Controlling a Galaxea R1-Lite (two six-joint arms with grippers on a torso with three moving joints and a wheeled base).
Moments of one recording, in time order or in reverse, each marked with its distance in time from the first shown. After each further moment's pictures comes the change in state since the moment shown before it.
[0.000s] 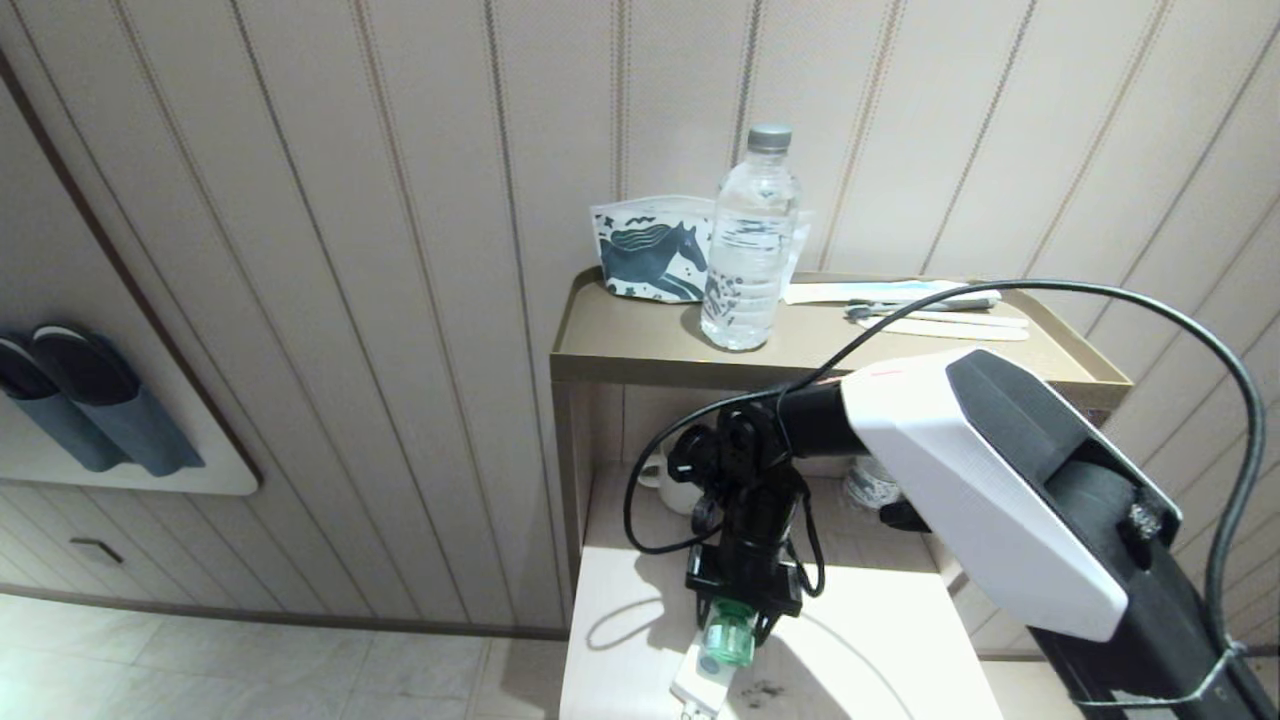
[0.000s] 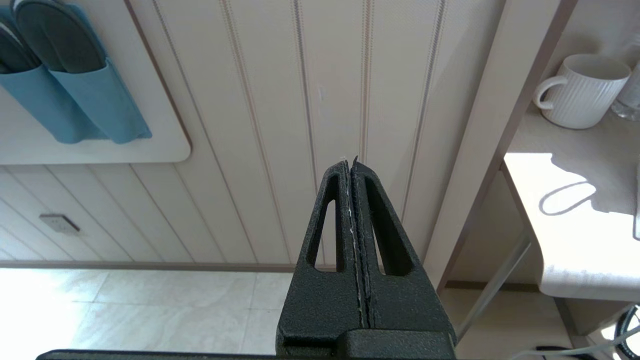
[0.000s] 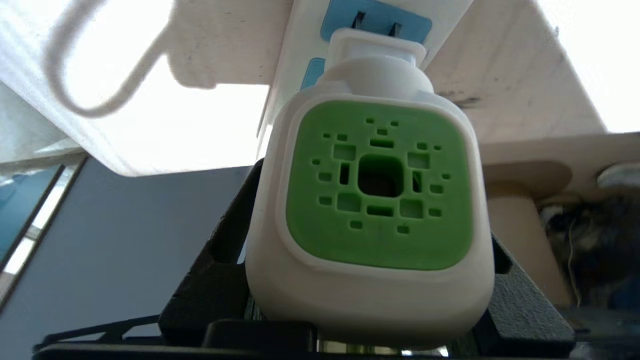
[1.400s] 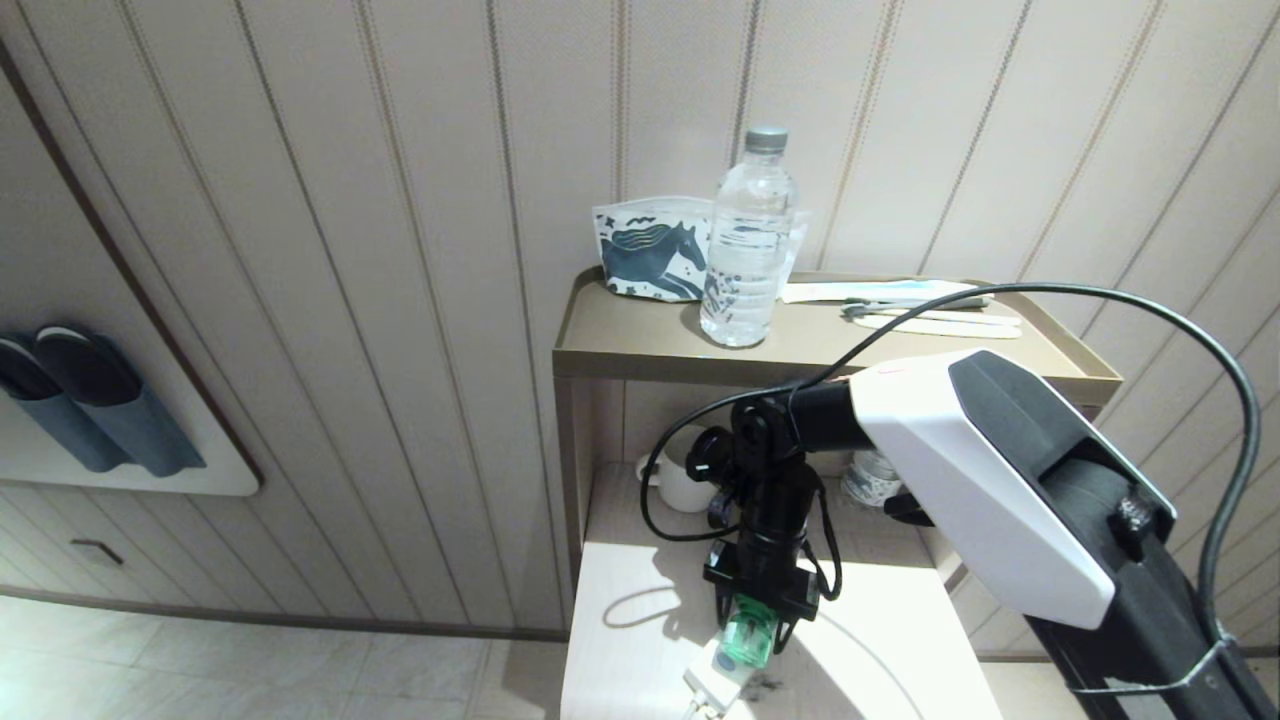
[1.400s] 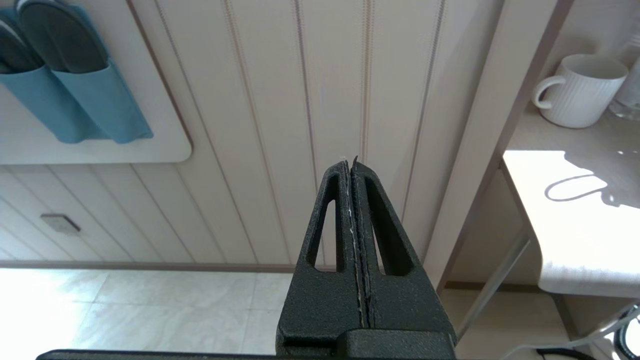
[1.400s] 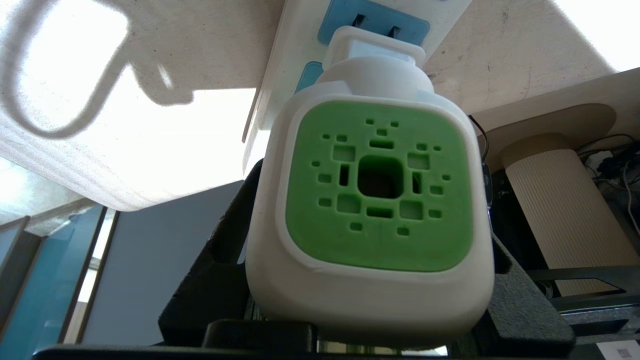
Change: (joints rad) left arm 0.000 0.000 0.000 0.000 0.000 0.000; right arm -0.068 0.031 -0.014 0.059 0.001 0.142
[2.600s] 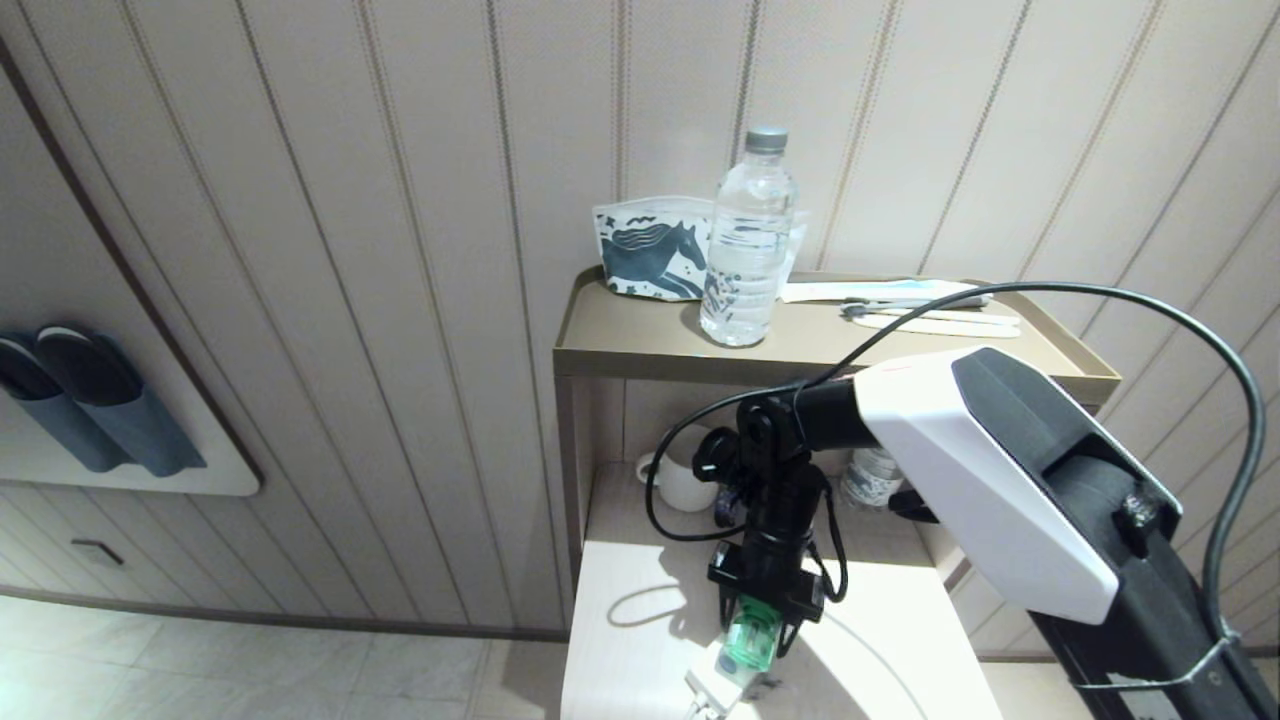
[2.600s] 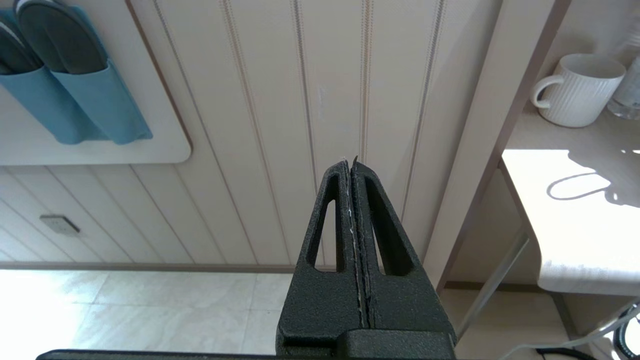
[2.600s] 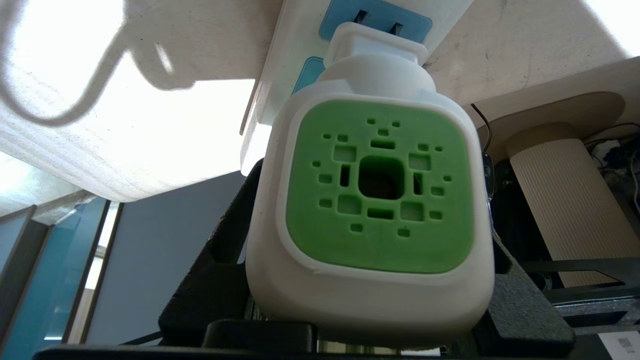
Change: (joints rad) left arm 0.000 0.000 0.000 0.000 -0.001 0.000; right arm -0.017 -0.009 0.015 0.003 0.043 -0.008
